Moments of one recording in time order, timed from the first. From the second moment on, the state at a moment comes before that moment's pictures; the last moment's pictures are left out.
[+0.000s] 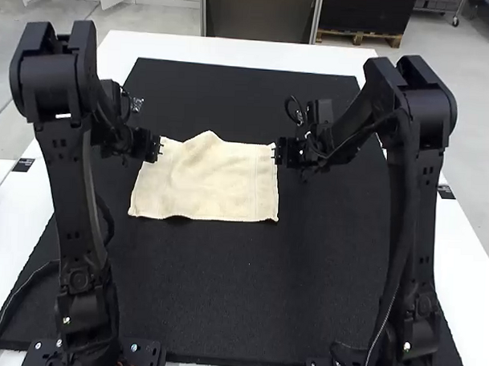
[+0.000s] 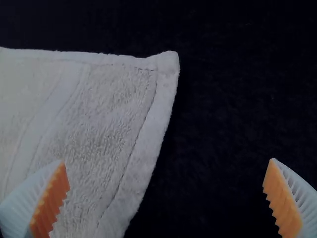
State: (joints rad) left arm 0.31 2.04 1.04 0.22 0.43 0.32; right arm 0.30 2.16 1.13 0.34 -0.22 0.11
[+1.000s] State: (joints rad) left arm 0.31 2.12 1.09 0.23 0.43 0.32; right arm 0.33 2.23 1.21 0.32 -0.21 0.11
